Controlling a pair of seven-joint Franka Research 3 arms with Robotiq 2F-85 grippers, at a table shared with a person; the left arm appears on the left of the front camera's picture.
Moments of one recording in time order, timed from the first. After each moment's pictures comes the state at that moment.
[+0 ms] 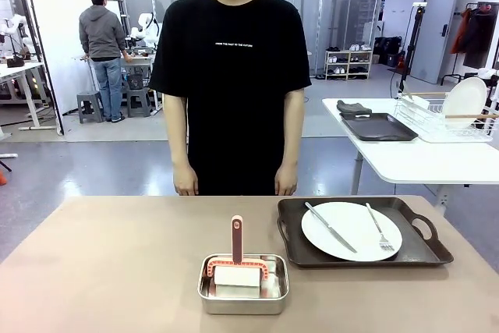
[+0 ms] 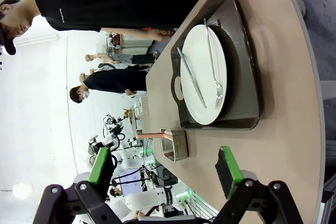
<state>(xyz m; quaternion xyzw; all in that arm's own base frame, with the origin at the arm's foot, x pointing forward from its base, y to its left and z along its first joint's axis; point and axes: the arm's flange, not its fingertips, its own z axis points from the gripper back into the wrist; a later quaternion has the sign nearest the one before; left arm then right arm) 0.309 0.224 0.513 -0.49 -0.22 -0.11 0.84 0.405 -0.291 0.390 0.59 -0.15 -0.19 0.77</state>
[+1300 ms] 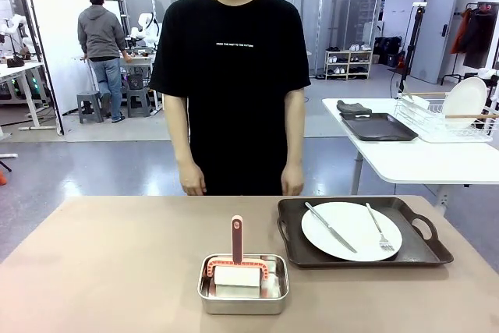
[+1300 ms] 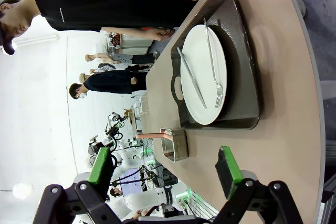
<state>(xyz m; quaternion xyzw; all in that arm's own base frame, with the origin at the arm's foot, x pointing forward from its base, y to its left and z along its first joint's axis) 0.309 0.224 0.513 -0.49 -0.22 -0.11 0.84 0.405 -0.291 0.390 0.59 -0.15 -0.19 0.77</state>
